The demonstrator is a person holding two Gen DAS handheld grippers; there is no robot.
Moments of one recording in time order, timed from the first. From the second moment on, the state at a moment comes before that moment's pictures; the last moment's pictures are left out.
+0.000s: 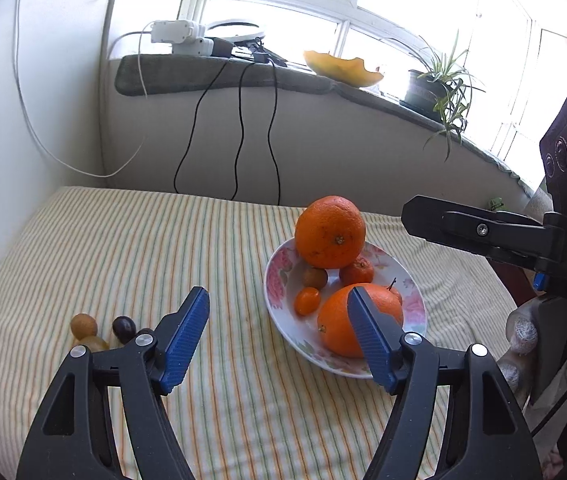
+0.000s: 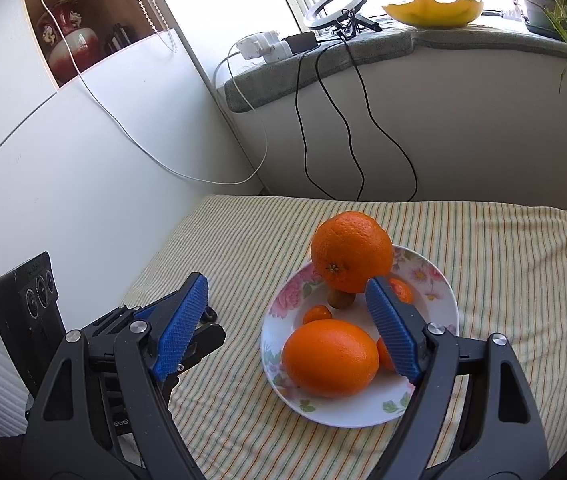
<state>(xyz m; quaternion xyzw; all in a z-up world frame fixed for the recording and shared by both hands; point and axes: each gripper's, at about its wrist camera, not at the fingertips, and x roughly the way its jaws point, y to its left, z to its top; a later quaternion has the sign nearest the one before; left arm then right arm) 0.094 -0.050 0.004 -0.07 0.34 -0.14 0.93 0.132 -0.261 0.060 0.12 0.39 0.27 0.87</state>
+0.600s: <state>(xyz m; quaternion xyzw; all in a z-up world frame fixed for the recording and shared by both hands) 0.055 0.066 -0.042 -0.09 0.38 -0.04 0.92 0.097 -0.178 0.047 0.03 0.39 0.32 0.86</state>
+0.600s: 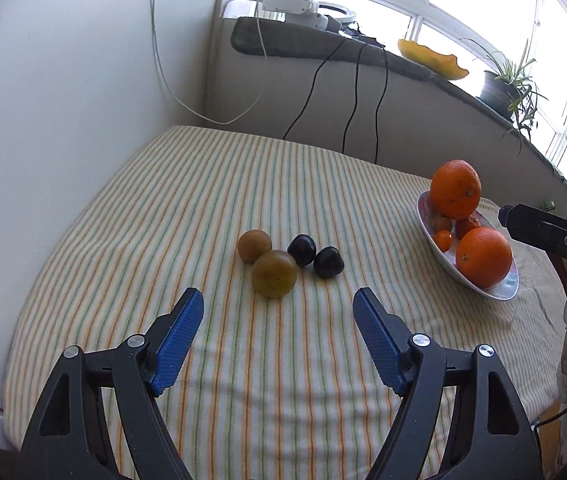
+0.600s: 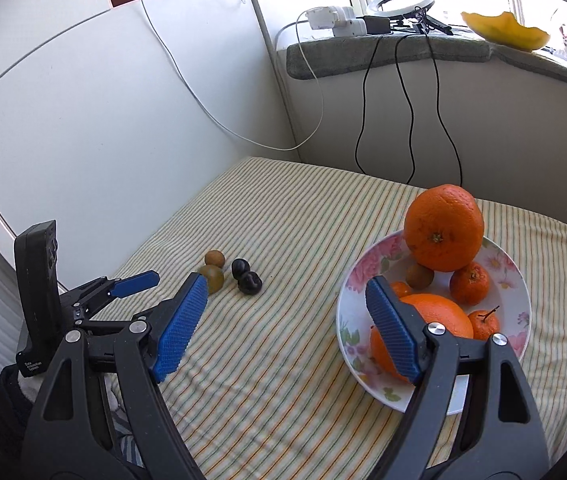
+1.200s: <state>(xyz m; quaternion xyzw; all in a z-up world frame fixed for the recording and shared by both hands) 0.078 0.081 -0.066 -0.12 0.41 -0.08 0.90 0.113 -0.095 -0.004 -0.04 0.45 0.37 0.81</state>
